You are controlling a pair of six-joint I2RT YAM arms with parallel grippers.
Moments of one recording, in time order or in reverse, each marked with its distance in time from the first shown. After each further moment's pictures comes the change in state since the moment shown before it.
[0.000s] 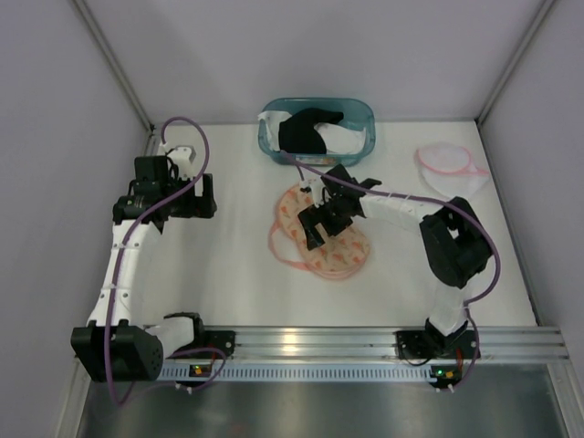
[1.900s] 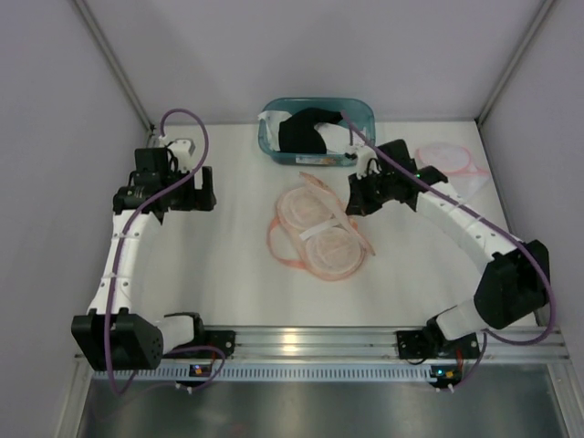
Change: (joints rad) left arm 0.000 0.059 0.066 -0.010 -0.010 -0.011; right arm -0.184 -0.367 -0.001 -0.128 -0.031 -0.029
